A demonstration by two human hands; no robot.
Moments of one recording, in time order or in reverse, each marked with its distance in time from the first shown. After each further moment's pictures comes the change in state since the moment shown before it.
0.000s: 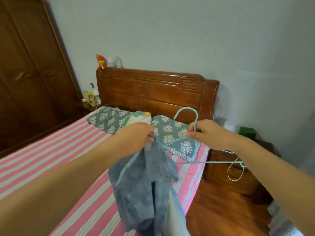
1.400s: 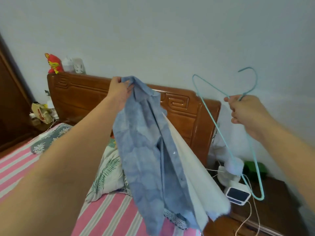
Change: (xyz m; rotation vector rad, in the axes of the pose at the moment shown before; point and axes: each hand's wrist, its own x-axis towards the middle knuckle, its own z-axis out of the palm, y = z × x) left_hand 0.613 -0.226 0.051 -1.438 0.535 -0.466; right_hand 0.396 0.271 -0.178 0.596 0.778 0.460
